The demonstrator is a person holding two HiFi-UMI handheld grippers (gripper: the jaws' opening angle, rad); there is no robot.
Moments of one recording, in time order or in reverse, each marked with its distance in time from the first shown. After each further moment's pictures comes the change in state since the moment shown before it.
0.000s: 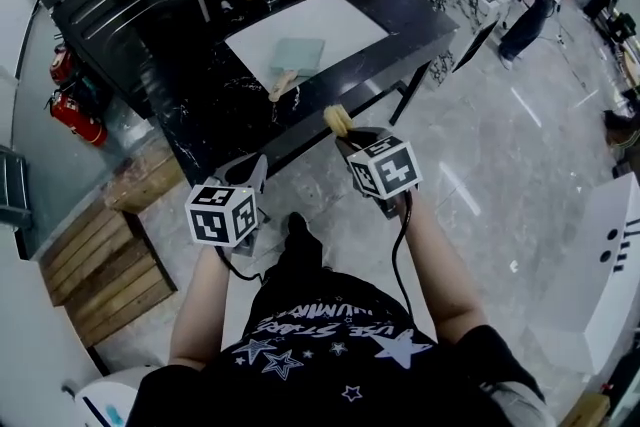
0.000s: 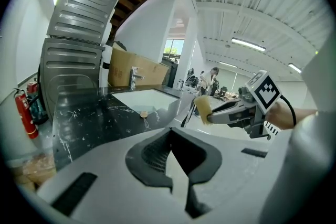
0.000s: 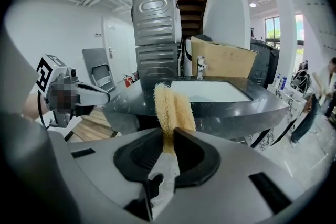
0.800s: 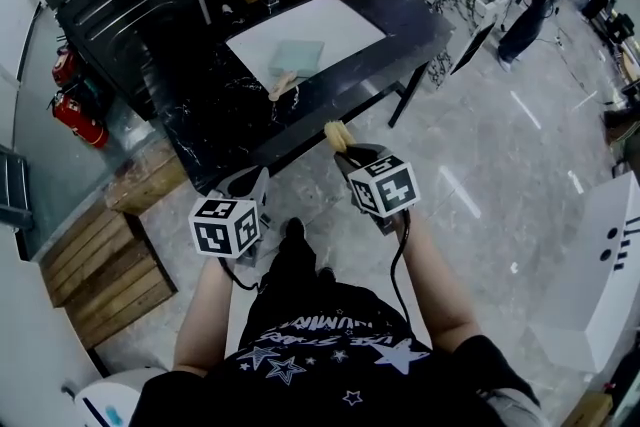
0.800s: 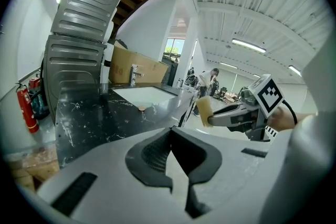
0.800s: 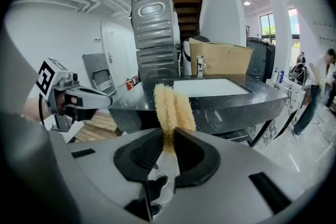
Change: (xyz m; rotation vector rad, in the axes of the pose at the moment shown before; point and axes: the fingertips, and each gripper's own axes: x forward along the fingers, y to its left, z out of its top) left arm -0.020 -0.013 -0.023 -0.022 0.003 -0.003; right arm -0.016 0.026 -0.025 0.047 -0.035 0.008
